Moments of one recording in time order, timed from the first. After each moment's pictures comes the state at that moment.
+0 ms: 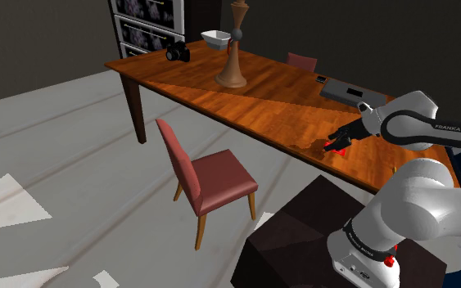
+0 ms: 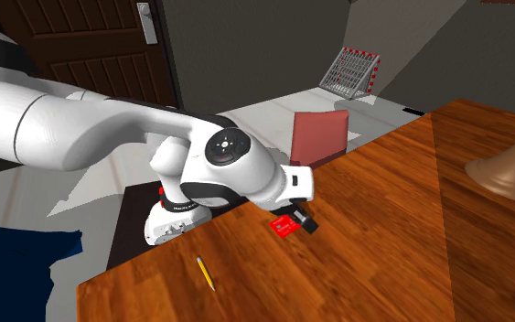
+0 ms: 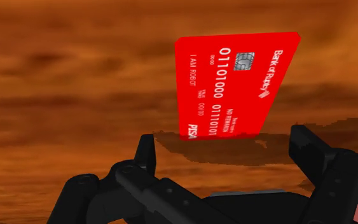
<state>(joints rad) 0.04 -1.05 -1.30 -2.95 -0.76 2.51 -0.79</state>
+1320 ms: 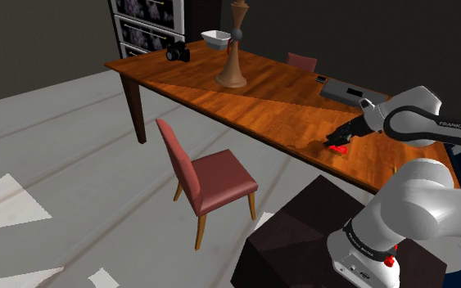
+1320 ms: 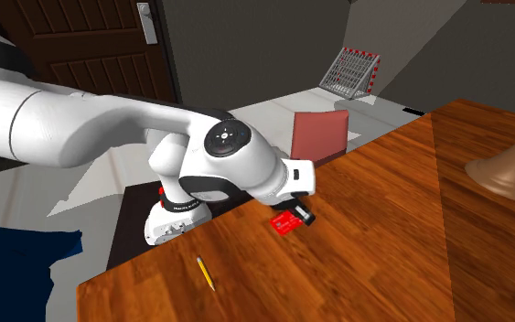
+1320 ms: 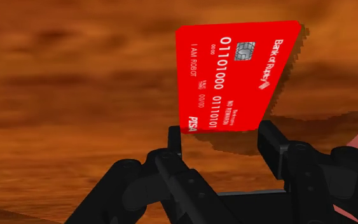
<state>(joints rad) 0.03 -1.09 -1.25 -2.94 -0.73 2.46 -0.78</state>
